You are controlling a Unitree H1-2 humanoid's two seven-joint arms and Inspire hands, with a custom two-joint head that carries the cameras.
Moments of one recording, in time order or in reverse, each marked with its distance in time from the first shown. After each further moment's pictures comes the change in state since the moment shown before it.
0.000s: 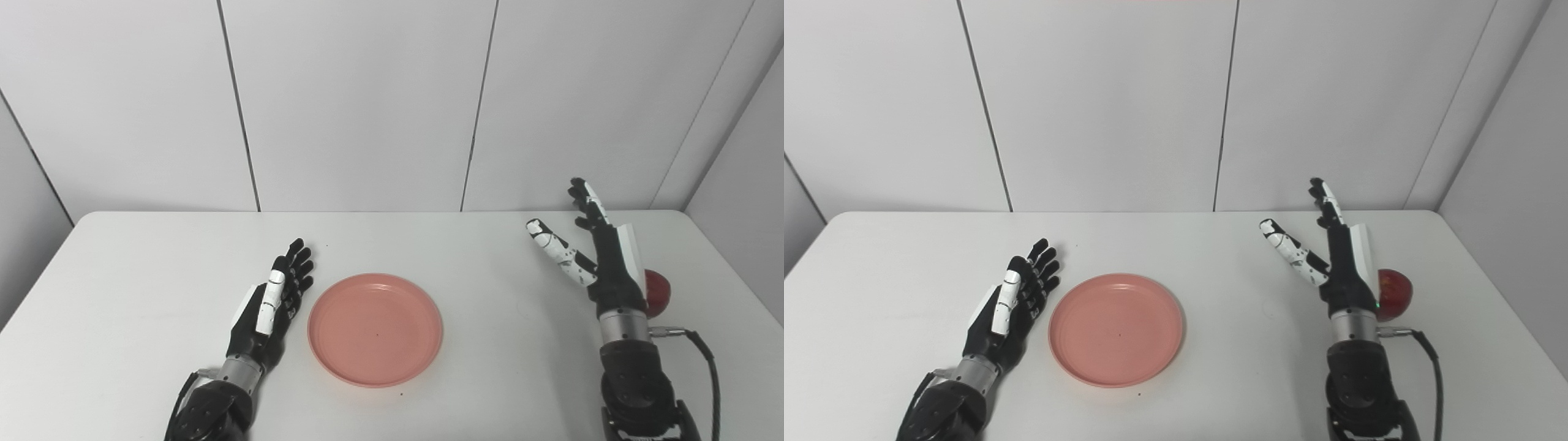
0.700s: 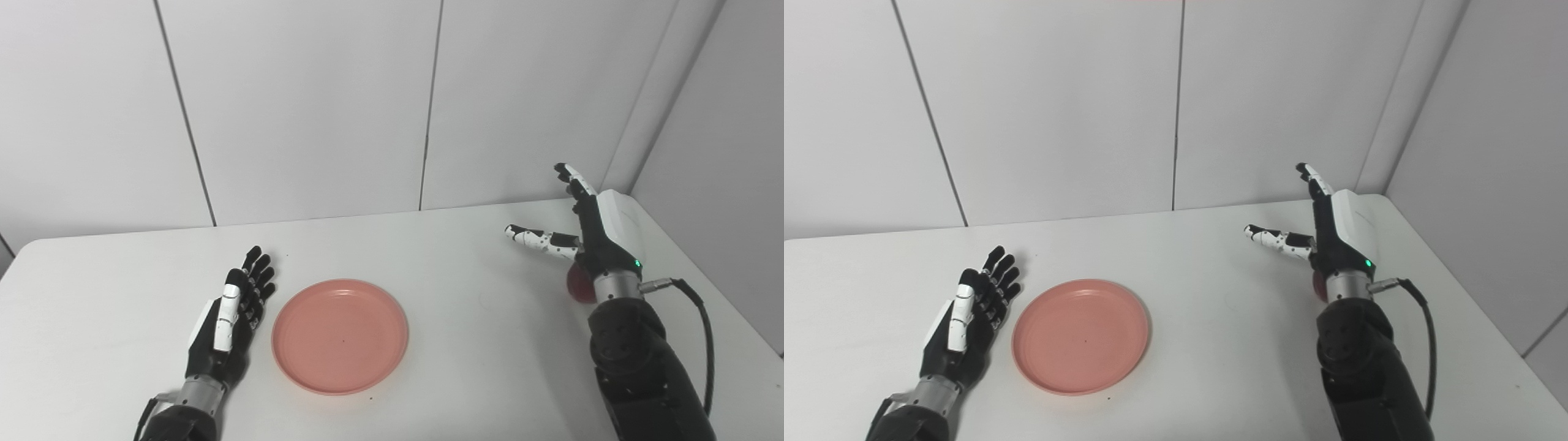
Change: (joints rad) left arm -0.016 0.002 0.025 0.034 -0.045 -0.067 -0.044; right arm -0.020 -0.119 0.012 -0.034 -0.282 0.219 0.091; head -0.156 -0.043
